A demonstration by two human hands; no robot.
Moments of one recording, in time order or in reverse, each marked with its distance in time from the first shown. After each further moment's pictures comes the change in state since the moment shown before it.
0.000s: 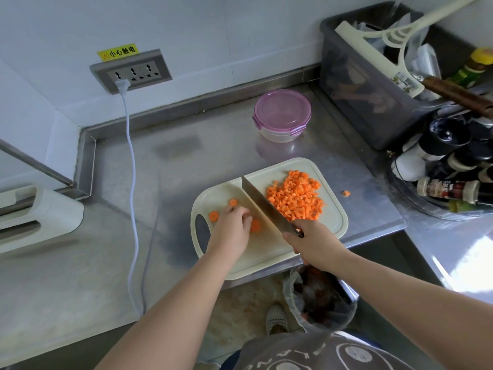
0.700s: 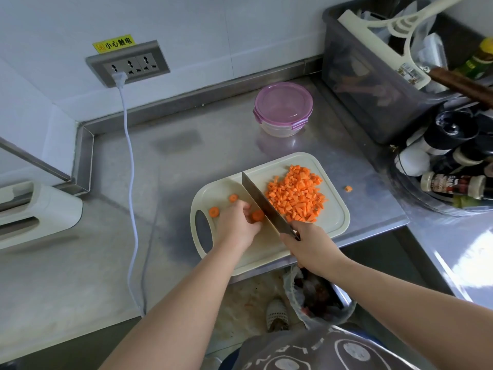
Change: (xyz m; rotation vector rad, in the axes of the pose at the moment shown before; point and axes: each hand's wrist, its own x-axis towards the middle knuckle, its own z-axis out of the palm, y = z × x) left_hand 0.000 0.019 0.001 -0.164 0.012 -0.170; right_hand -0.001 0.005 0.015 -0.017 0.016 -0.031
